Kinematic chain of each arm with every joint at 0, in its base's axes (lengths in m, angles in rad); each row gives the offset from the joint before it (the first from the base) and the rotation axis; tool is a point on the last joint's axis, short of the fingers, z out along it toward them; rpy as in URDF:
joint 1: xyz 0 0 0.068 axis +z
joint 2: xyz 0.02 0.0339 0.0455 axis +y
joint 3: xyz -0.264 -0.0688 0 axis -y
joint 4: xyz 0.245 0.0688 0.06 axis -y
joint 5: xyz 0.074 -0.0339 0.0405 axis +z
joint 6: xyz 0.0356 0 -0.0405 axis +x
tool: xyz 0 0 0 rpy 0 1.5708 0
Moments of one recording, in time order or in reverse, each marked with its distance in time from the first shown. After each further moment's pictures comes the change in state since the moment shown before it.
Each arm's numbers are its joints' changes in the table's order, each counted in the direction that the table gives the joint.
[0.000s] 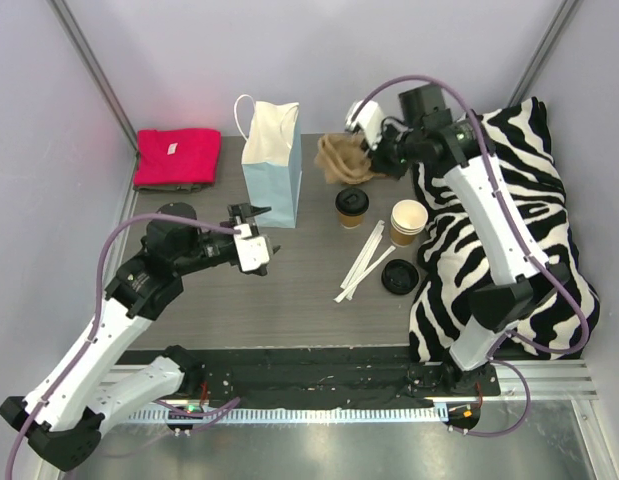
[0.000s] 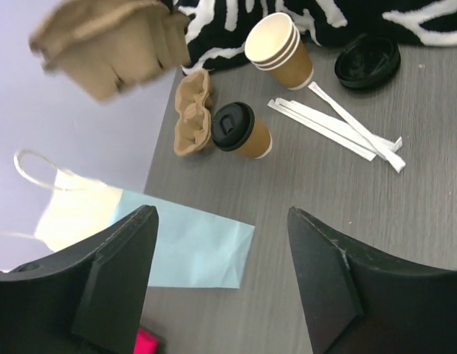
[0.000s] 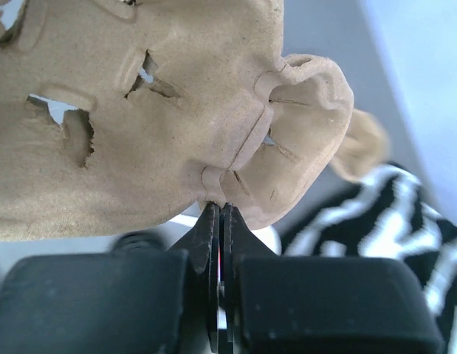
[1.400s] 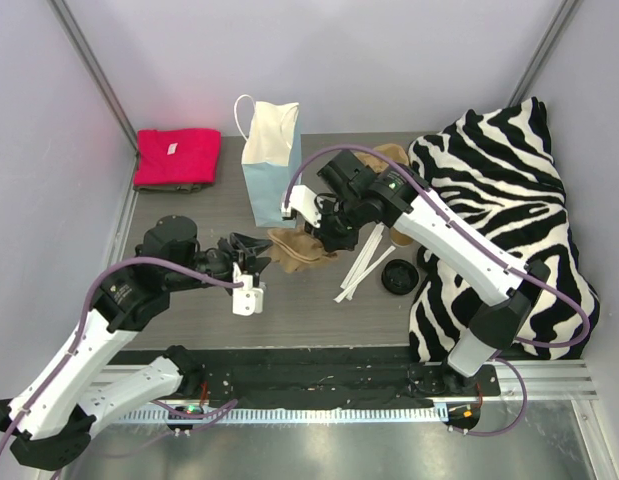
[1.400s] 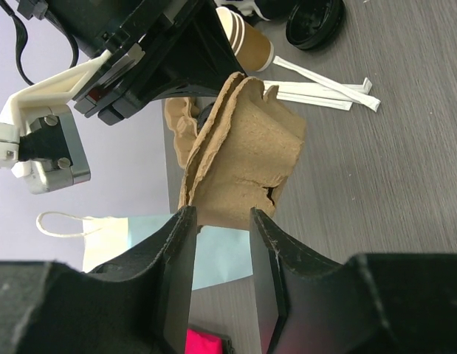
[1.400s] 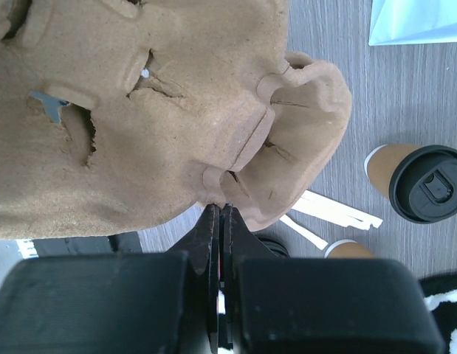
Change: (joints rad) left arm -0.124 -0.042 0.082 -0.300 0.004 0.399; right arm 0.458 -0.059 -0.227 -0.124 -0.002 0.124
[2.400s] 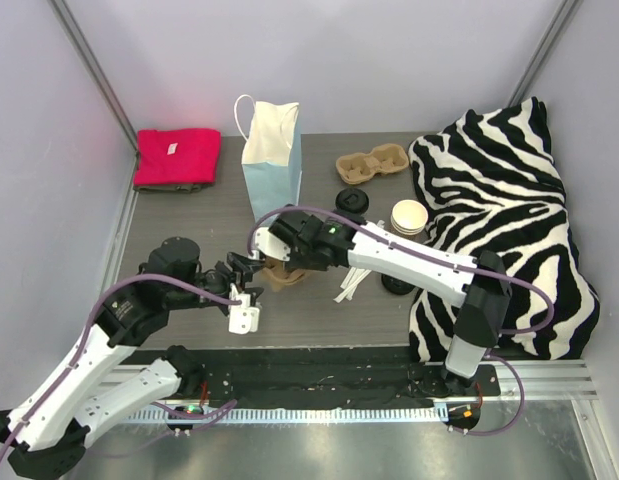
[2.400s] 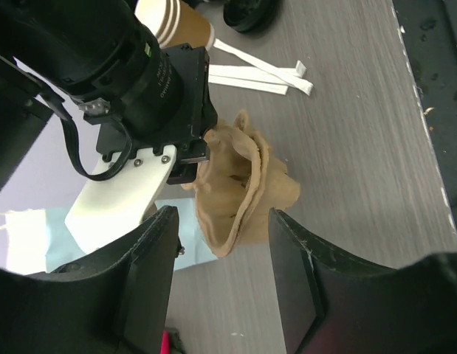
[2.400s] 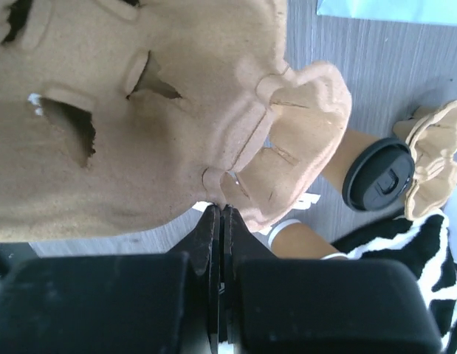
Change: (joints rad) left arm -0.004 -0.106 -0.142 -0.056 0.001 -0.036; right arm 0.206 0.078 -0.230 0.264 -0.486 0.024
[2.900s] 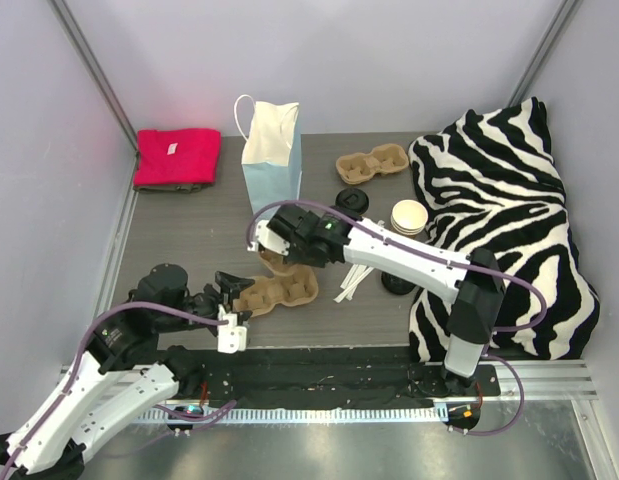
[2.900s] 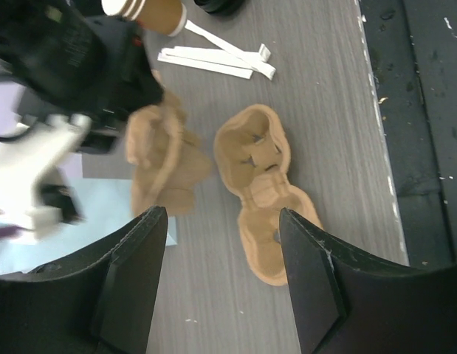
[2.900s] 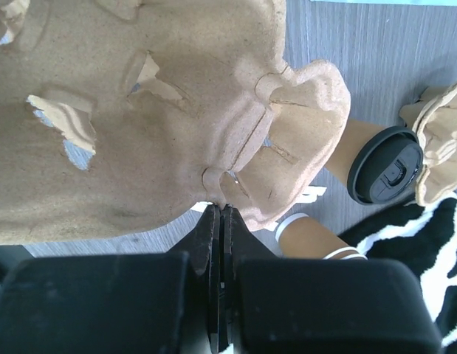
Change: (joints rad) left arm -0.001 -0.182 -0.164 -0.042 0.008 -0.068; right arm -0.003 0.056 0.019 0.007 -0.060 0.068
